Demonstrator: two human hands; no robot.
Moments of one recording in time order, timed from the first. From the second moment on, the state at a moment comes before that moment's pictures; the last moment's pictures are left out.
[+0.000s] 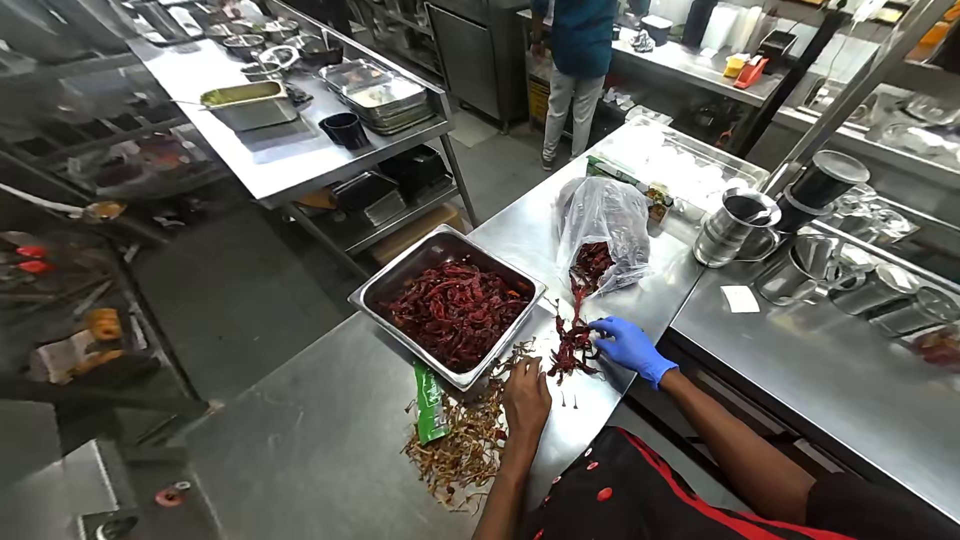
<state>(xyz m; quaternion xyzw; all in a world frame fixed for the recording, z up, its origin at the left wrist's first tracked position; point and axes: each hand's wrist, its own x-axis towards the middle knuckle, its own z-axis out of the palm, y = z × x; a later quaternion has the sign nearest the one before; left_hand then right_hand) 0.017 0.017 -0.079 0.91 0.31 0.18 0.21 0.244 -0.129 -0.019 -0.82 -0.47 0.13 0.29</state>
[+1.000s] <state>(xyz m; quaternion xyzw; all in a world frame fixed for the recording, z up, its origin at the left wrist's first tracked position) 0.010 0.000 -0.090 0.87 0.31 0.18 0.34 0.167 -0.112 -0.036 -0.82 -0.43 0.04 0.36</state>
